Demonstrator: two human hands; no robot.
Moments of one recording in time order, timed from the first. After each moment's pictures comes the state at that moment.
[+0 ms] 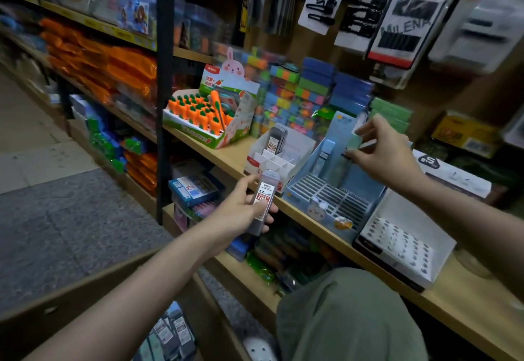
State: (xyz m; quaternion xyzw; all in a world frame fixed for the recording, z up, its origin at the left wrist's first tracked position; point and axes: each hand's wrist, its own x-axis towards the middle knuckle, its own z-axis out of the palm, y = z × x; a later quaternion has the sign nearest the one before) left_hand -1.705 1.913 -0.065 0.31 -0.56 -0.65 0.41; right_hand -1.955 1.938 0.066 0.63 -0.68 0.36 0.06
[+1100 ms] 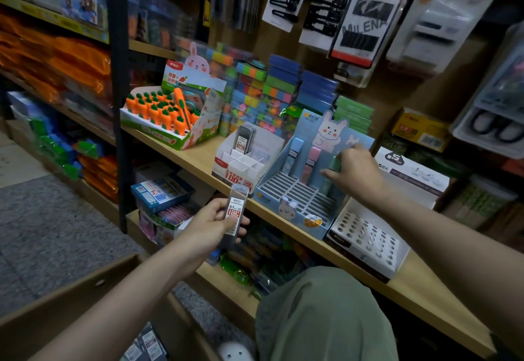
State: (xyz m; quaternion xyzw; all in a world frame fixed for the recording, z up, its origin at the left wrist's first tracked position) left_hand -1.719 1.916 -0.086 0.35 -0.54 -0.66 0.39; right_hand -1.986 1.932 0.038 0.57 -0.79 0.13 0.18
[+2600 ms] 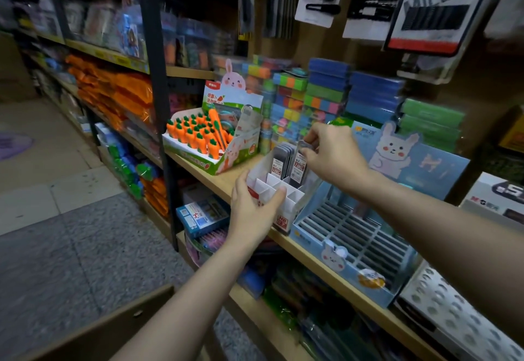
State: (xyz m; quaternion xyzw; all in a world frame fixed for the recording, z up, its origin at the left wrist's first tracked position) left_hand -1.774 1.825 -0.066 0.48 -0.57 -0.39 0.54; right_hand -1.925 1.804 0.043 0.69 -0.65 0.30 0.08
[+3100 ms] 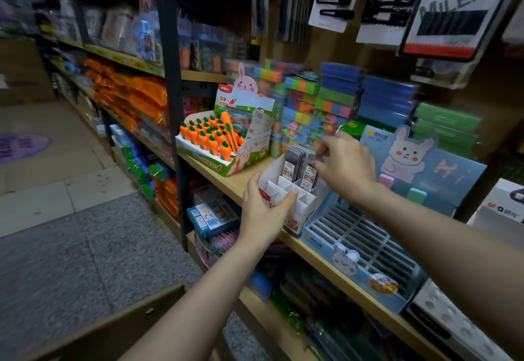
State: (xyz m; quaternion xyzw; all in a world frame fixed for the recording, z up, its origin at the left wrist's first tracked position) left_hand -1.772 1.826 -0.063 0.48 -0.55 -0.42 0.54; right_hand -1.926 1.803 0.025 0.67 -0.68 0.26 0.15
